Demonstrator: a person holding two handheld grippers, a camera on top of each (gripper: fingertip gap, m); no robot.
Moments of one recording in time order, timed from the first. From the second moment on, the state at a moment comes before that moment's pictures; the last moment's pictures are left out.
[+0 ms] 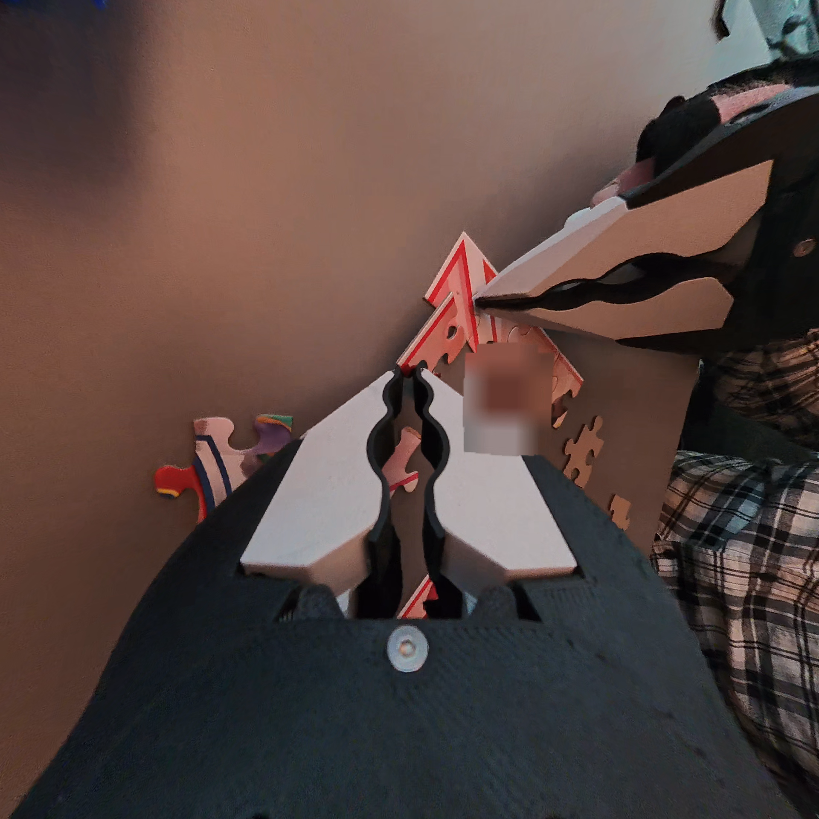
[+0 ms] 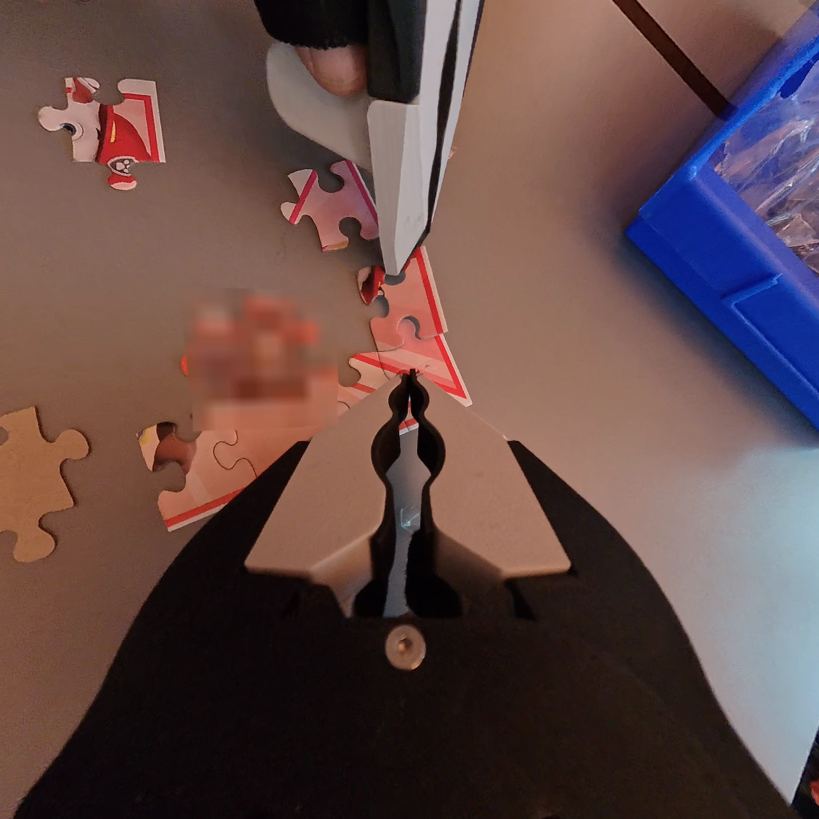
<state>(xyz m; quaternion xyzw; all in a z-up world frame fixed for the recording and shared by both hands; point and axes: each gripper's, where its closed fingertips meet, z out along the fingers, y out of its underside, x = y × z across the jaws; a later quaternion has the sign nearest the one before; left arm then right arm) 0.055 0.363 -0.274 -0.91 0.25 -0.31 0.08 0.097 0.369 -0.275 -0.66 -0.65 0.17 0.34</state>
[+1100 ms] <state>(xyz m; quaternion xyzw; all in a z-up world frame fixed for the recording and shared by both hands) 0.068 0.368 -0.277 -0.89 0.37 -0.13 0.23 0.097 0.367 -0.275 -0.64 -0.66 0.17 0.35</state>
